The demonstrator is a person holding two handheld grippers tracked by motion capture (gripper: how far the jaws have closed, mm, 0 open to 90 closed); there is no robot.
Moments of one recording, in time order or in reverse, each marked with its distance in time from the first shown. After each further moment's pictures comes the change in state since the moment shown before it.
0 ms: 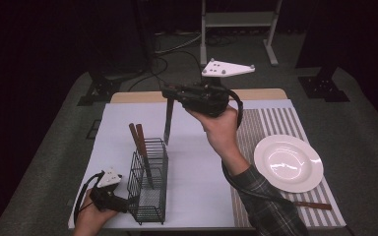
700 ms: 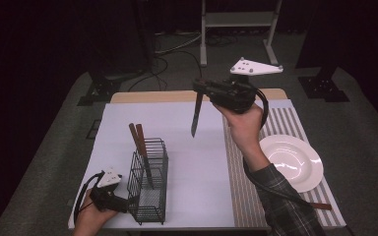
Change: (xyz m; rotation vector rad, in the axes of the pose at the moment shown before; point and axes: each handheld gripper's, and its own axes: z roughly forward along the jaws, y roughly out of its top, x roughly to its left) left arm 0.000 0.000 0.000 0.000 0.001 0.000; right arm -0.036 -0.010 -0.045 0.023 -0.182 -0.005
